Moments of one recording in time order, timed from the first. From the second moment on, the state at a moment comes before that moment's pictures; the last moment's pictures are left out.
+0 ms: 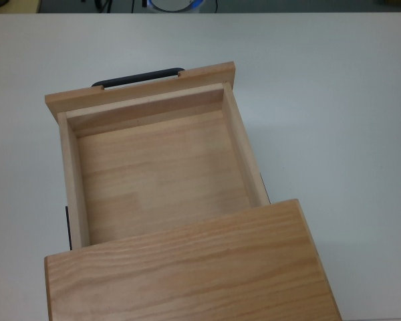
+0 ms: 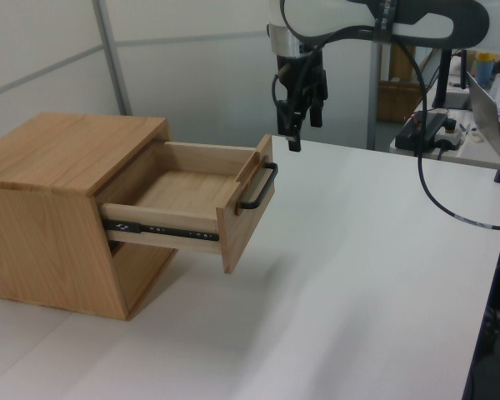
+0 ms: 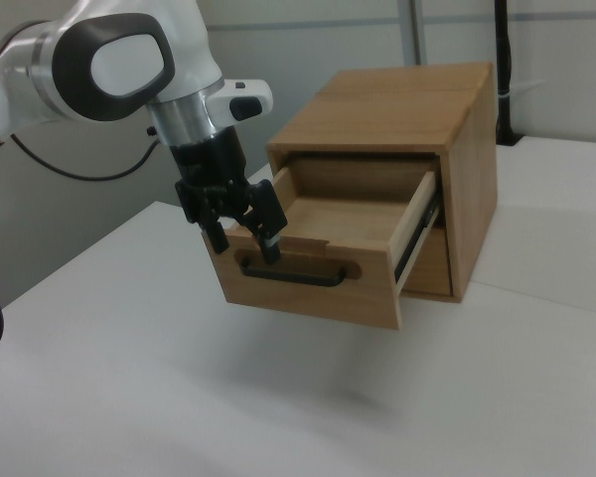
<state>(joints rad) -0.02 0.03 0.01 -1.43 -0.11 1.46 -0.09</state>
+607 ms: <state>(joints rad) -0.02 0.04 0.01 -1.43 -0.11 1.44 -0.14</state>
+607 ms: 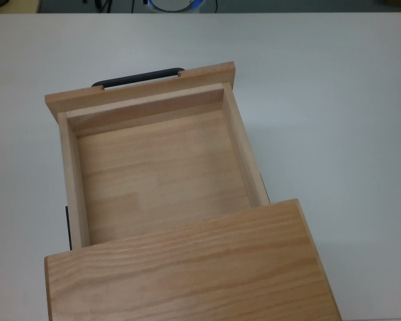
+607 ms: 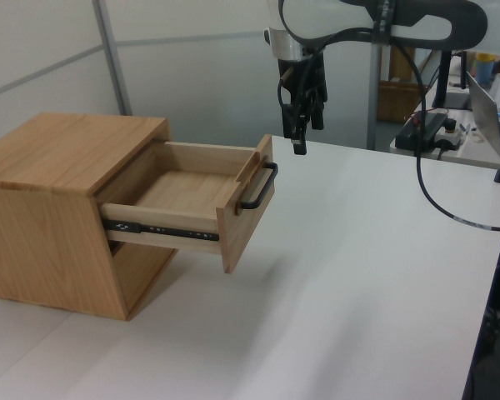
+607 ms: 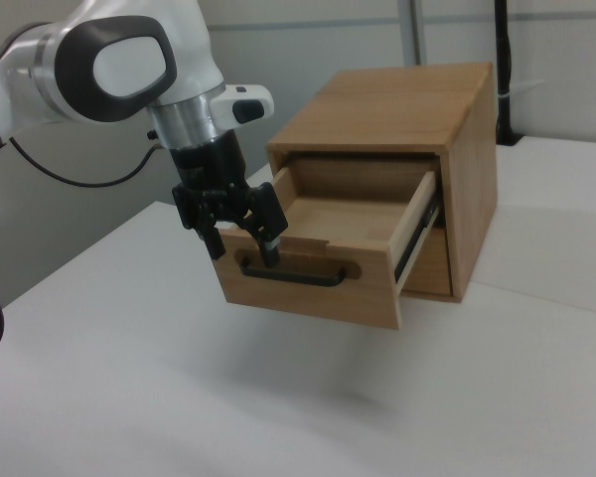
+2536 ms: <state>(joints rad) 0.01 0.05 0.01 -1.42 -0.07 1.45 -0.01</state>
